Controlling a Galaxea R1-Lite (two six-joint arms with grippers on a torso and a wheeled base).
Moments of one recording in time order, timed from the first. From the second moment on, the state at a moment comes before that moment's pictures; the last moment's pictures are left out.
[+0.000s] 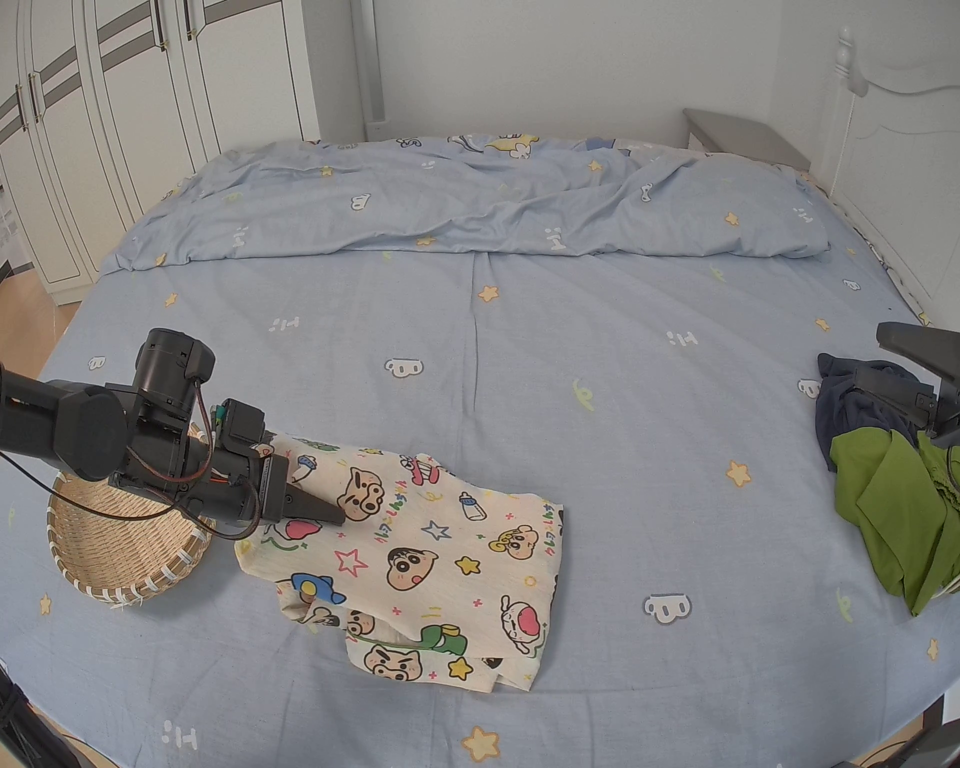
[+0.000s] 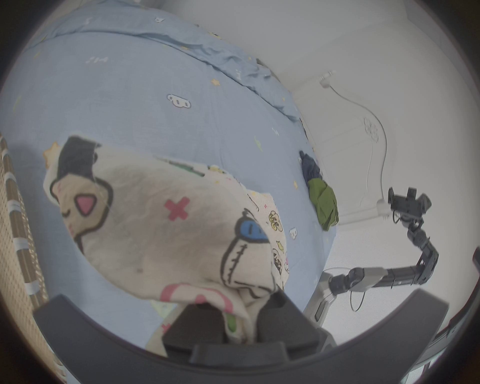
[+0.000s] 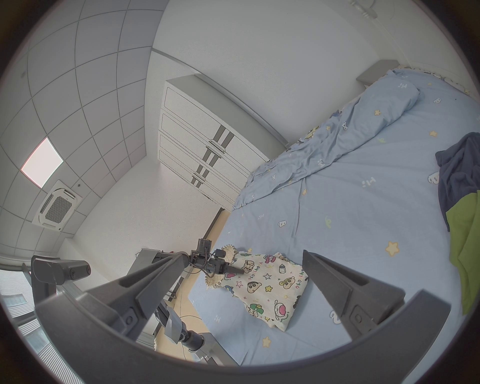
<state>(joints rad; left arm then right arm) -0.16 1.81 -1.04 0.14 -0.69 -0.10 0.06 1.11 -0.76 -0.24 0.80 0.56</state>
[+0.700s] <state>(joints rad) -0.13 1.74 -1.08 0.22 -0.68 -0.06 0.06 1.11 -0.76 -0.24 0.80 0.56</state>
